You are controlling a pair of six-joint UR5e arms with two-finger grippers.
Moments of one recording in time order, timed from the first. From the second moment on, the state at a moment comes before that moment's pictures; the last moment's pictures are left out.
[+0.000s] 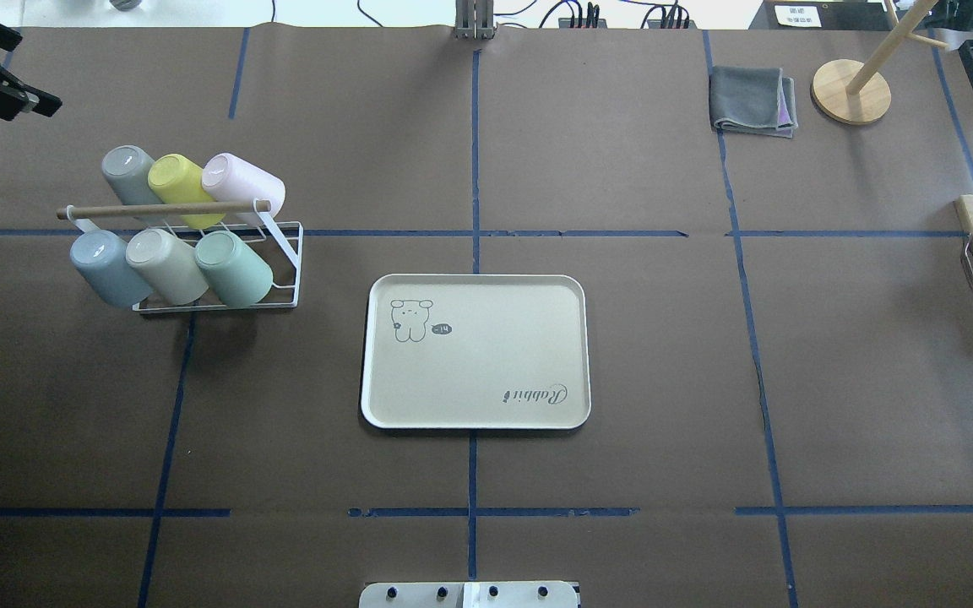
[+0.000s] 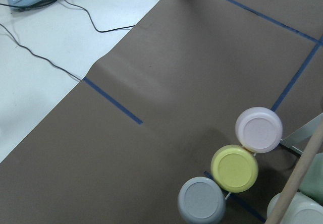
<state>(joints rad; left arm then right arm) -1.24 -1.89 -1.85 -1.86 -2.35 0.13 1.57 -1.72 1.85 -1.71 2.25 -0.10</state>
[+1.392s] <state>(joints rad) -0.74 -2.07 -2.16 -1.18 -1.49 0.66 1.57 -1.73 1.84 -1.71 2.24 -0.10</state>
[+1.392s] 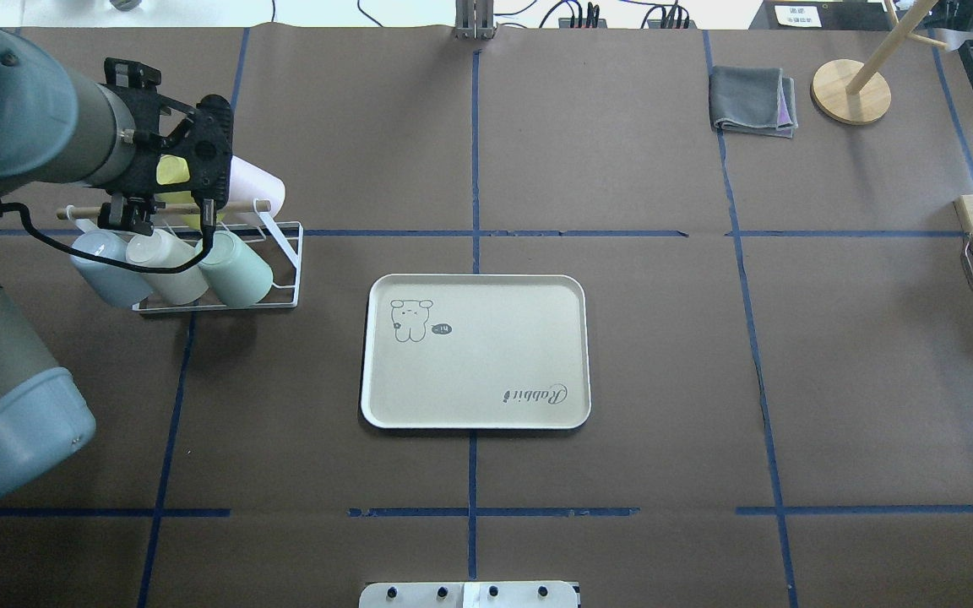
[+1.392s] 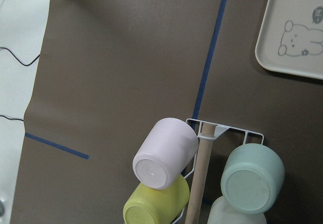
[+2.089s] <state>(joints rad) -0.53 -2.12 -2.17 -0.82 -1.12 0.83 1.57 -1.74 1.84 -1.72 2.25 -0.10</state>
